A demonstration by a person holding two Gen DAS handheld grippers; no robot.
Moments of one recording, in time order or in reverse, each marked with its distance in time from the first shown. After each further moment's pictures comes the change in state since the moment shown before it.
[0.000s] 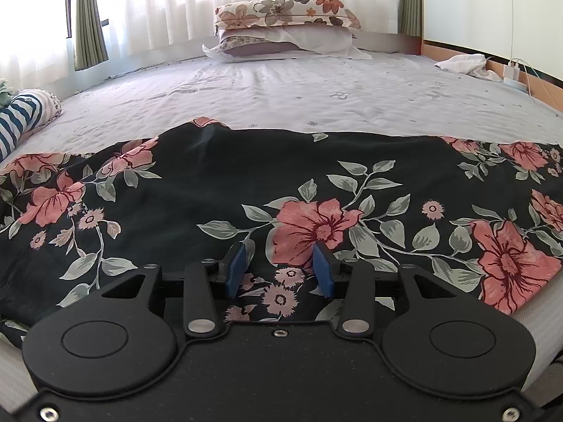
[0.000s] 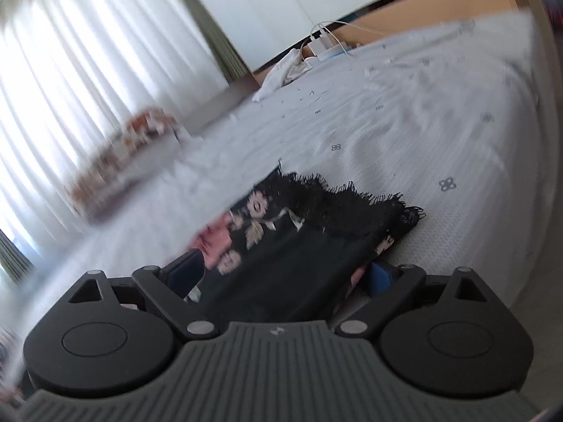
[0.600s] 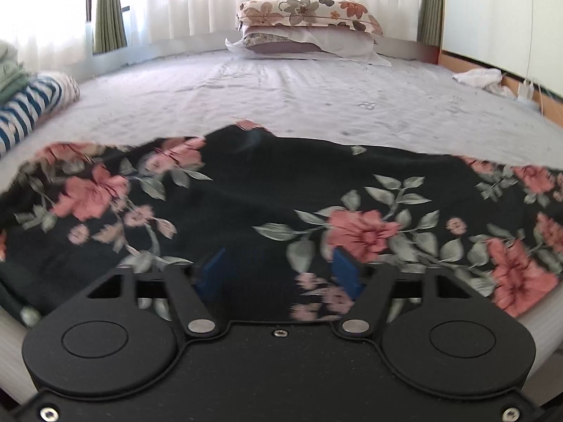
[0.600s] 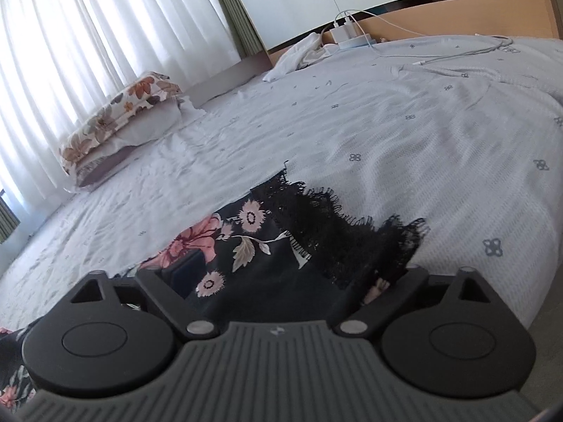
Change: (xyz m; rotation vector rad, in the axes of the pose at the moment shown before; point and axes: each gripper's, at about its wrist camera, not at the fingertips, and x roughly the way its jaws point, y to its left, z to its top) left arm -0.021 0.046 0.010 -0.062 0.016 0.031; right arm 0.050 0.020 0.018 -0.201 0.083 -0.080
